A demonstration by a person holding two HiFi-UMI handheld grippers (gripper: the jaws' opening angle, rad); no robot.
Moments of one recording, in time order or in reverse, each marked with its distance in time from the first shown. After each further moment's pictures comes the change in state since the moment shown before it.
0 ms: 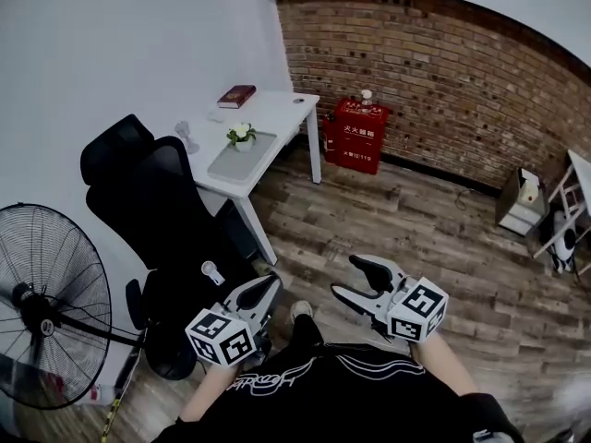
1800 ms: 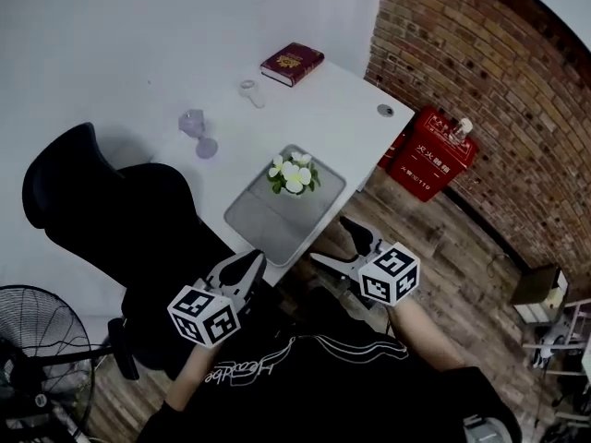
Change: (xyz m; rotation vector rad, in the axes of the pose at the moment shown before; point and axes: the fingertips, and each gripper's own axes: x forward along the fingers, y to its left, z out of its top) left arm 0.209 0.464 0.138 -0.238 0.007 0.278; right arm 0.483 -0.362 -0.011 0.107 0.319 0.147
